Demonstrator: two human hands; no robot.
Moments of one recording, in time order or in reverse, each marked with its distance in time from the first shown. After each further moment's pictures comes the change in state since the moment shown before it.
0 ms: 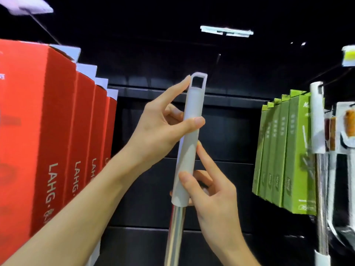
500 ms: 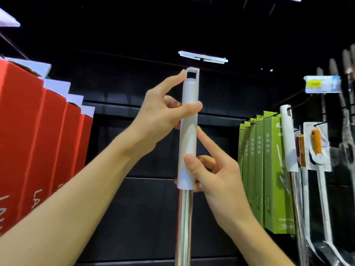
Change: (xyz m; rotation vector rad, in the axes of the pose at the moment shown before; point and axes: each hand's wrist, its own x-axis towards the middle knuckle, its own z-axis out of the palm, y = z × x) left_hand 0.077 0.005 0.023 -0.090 -0.027 0.011; right_hand 0.066 -0.037 -0.044 -0.196 -0.019 -0.131
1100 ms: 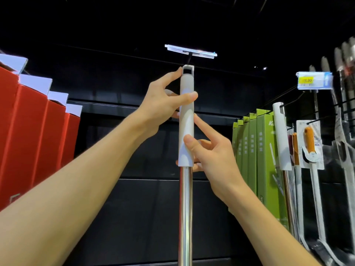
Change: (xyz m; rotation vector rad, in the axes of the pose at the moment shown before) left_hand 0.051 -0.026 0.020 -0.011 -0.005 -0.071; right_hand 0.050 0.012 -0.028 -0.028 -0.043 0.054
